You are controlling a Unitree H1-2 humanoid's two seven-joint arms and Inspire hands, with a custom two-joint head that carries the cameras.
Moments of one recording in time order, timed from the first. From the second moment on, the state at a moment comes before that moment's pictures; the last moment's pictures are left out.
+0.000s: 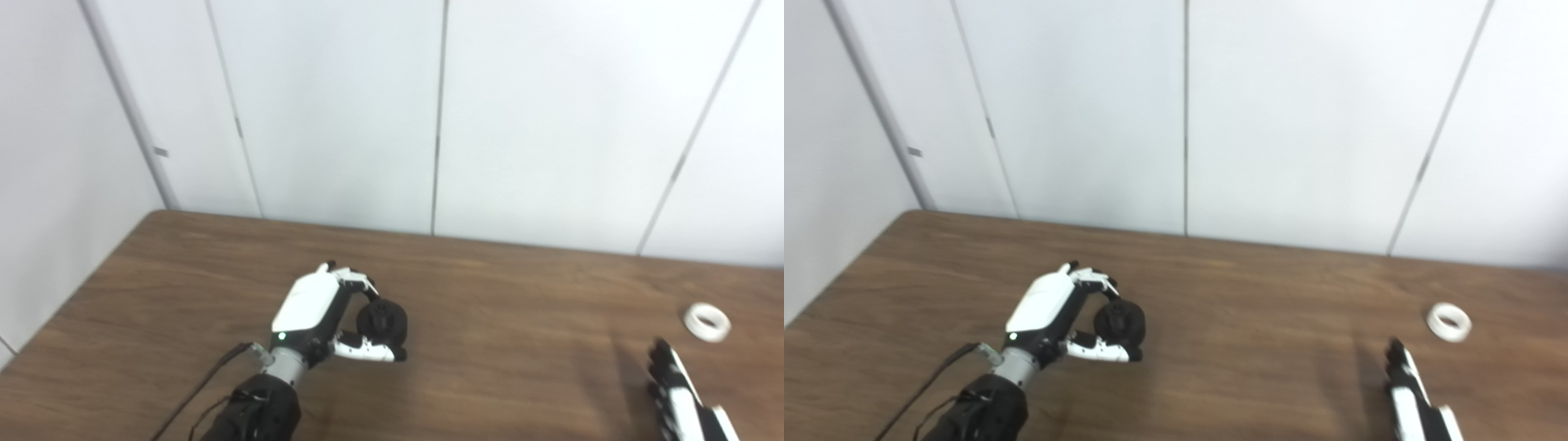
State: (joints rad) left arm -0.16 0.33 -0.30 -0.24 0.74 0.30 -0.01; right arm 0.11 -0.12 -0.04 -0.31 0.00 0.18 0.06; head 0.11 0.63
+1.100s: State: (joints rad) left arm 0.07 0.19 -0.39 -0.24 0.88 0.06 0.02; right arm 0.08 -0.05 -0.01 -0.43 -0.10 0.31 0.03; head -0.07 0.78
